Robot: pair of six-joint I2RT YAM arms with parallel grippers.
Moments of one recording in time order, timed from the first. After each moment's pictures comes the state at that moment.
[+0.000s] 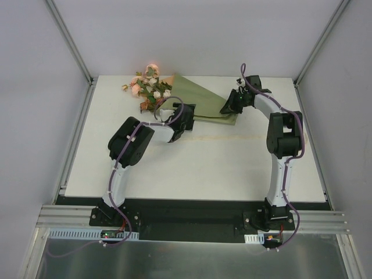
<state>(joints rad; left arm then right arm) -0.60 2.16 1.24 0.39 -0.34 -1.81 0.14 2.21 1.73 -0.49 -0.54 0.43</state>
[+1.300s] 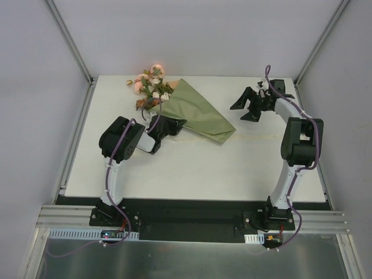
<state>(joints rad) -0.44 2.17 0.92 0.90 0.05 -1.58 -0.04 2.04 1.58 -0.50 -0.72 0.43</state>
